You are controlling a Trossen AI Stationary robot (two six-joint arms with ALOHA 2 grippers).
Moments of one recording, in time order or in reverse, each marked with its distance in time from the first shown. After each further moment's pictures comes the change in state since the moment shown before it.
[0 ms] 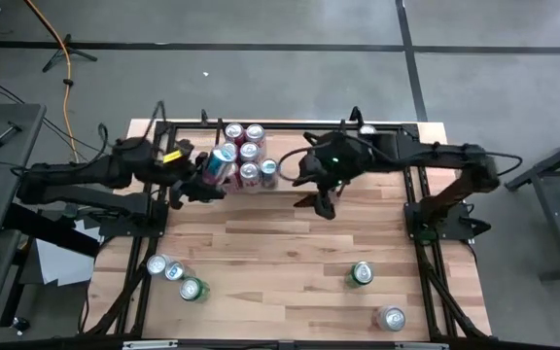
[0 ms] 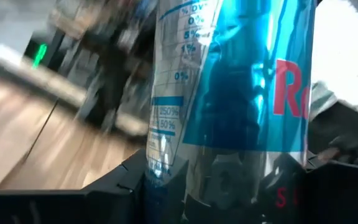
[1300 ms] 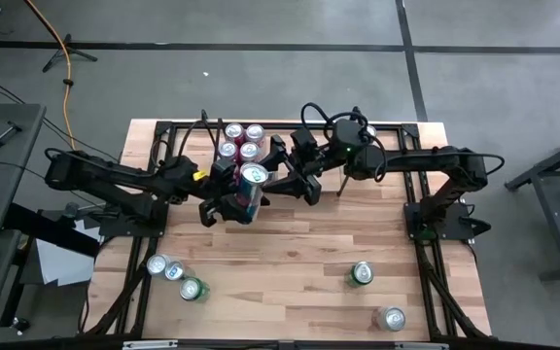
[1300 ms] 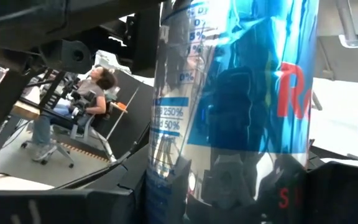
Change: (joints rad) left arm -0.073 0.522 -0.015 0.920 0.150 -0.114; right arm -0.035 0.115 -0.156 1.260 -0.343 0.392
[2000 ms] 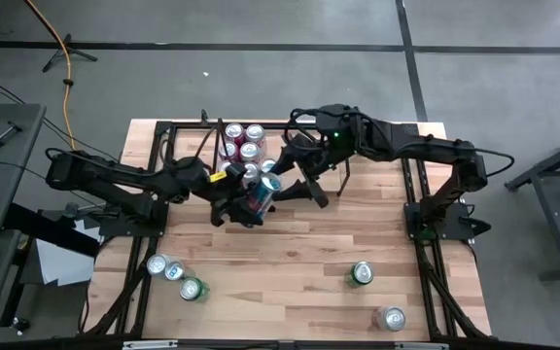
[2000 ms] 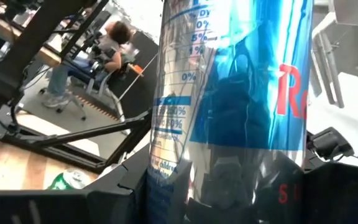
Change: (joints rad) left arm 0.005 0.004 -0.002 -0.176 0.038 -0.069; right arm -0.014 0.001 0.381 -1.017 0.010 -0.426
